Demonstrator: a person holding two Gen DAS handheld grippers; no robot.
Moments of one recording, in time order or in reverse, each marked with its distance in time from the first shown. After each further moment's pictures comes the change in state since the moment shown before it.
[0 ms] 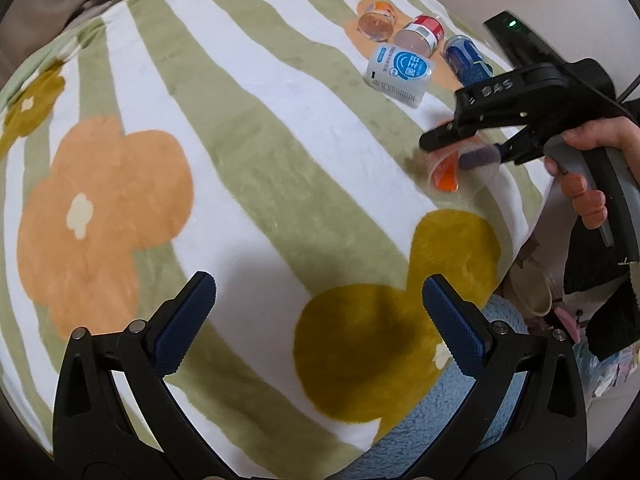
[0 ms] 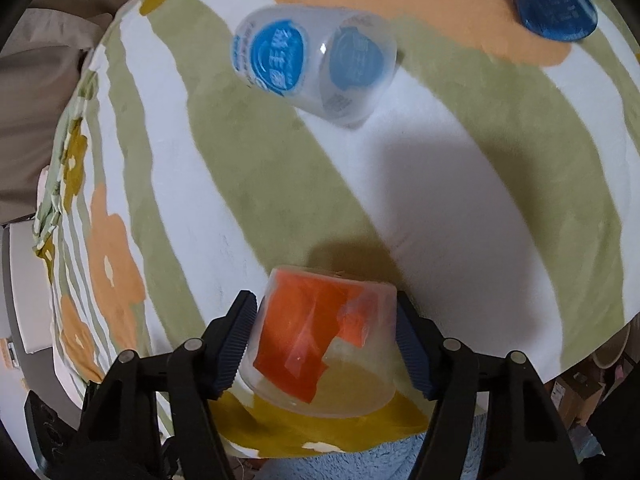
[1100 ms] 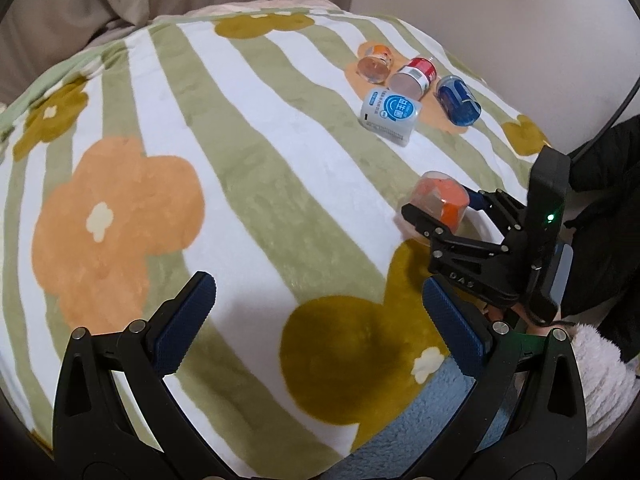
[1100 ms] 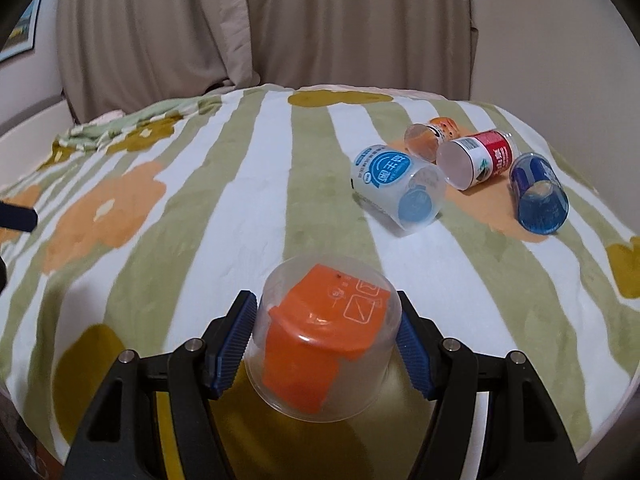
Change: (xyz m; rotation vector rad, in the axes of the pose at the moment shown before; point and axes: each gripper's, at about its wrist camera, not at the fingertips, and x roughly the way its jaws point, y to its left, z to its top) left arm -0.035 -0.012 -0.011 -0.042 -0.149 0.017; right arm 0.011 0.024 -0.117 -0.610 -0.767 -0.147
